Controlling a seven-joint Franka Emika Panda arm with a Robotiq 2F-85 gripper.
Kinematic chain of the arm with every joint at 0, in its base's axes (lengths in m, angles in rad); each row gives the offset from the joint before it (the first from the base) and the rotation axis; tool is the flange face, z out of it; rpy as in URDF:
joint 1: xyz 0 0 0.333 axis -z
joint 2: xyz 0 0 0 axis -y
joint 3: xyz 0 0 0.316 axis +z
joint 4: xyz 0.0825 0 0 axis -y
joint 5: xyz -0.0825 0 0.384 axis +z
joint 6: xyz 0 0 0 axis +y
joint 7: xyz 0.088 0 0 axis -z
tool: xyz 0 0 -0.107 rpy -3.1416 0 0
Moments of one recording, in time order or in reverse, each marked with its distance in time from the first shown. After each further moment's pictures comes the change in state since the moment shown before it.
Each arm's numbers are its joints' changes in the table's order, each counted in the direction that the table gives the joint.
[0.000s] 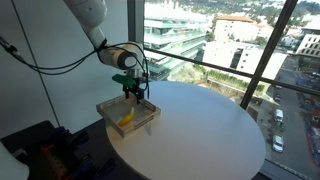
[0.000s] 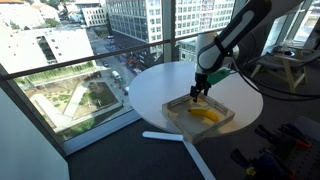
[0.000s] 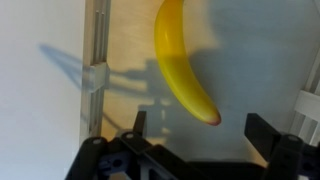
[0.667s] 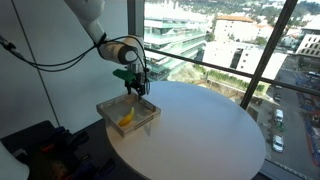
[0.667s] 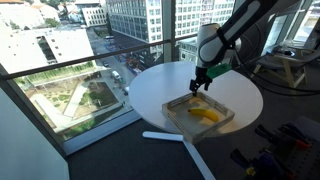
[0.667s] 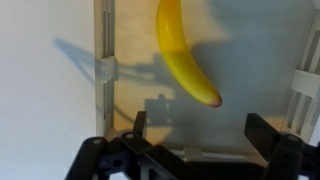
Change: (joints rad) arm -0.006 0.054 -0.016 -0.001 -0.003 0.023 0.064
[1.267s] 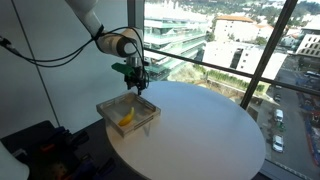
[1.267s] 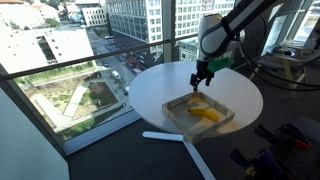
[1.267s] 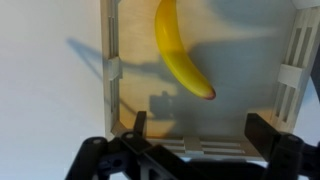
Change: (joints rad) arm -0.001 0.077 0.000 -0.015 -0.003 0.055 0.033
